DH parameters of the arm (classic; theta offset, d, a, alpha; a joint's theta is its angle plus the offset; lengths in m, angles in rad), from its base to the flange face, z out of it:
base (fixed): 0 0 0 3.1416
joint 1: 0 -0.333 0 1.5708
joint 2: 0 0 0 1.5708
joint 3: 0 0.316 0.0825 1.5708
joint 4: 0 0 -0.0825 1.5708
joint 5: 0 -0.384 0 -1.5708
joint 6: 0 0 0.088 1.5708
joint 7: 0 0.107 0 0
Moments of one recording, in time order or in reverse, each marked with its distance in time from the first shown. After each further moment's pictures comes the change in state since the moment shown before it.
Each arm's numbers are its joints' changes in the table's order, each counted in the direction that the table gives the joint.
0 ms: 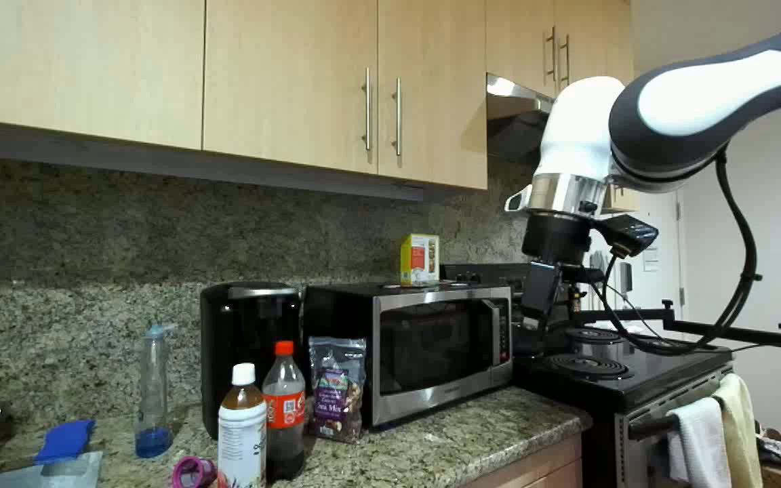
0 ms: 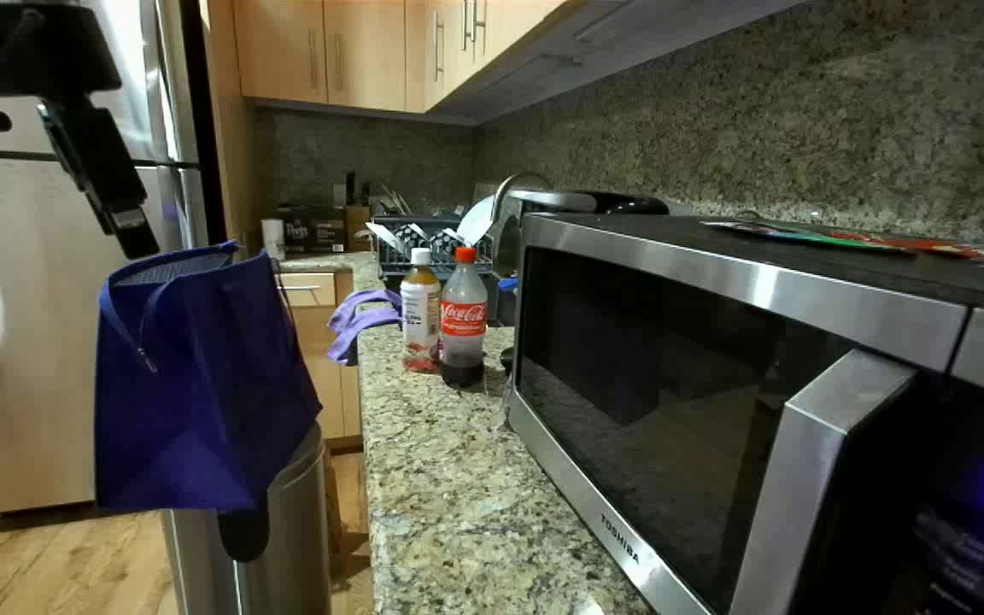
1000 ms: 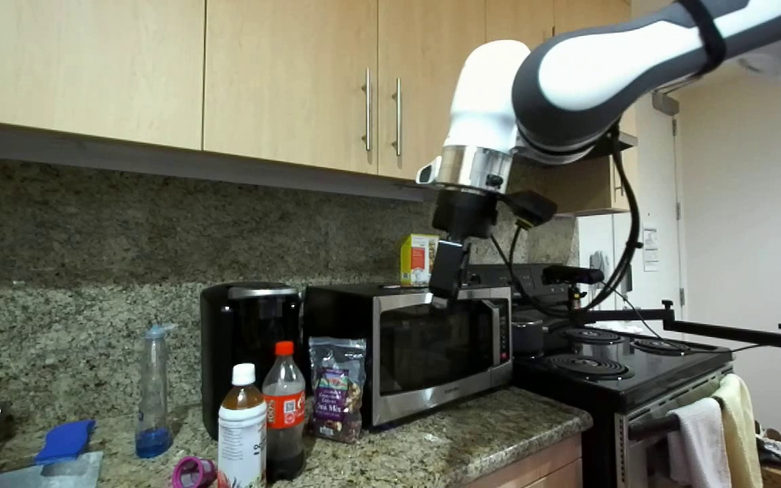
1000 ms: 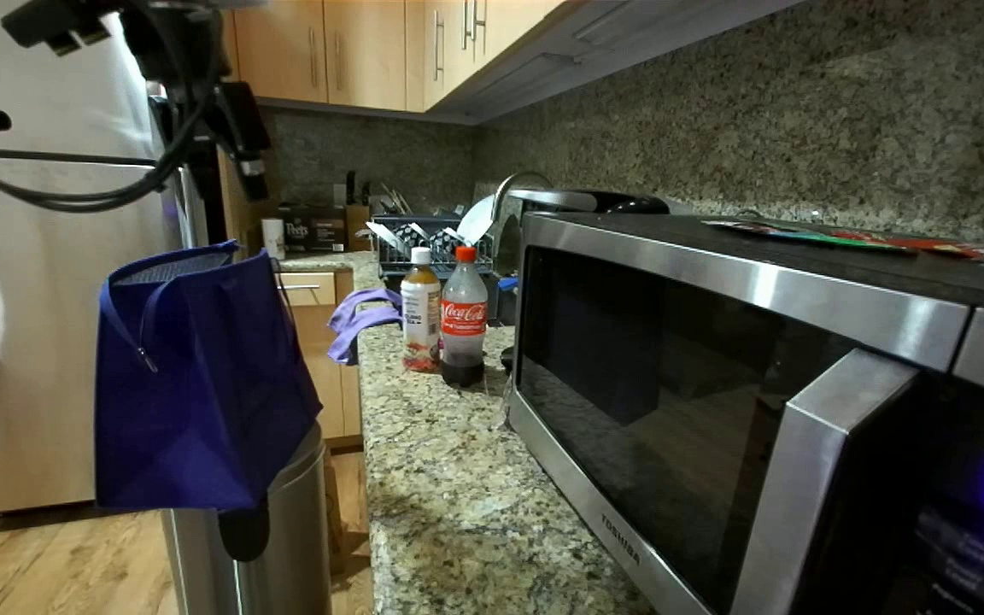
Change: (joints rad) arm -0.052 0.347 0.105 0.348 0.079 -0.002 -0.019
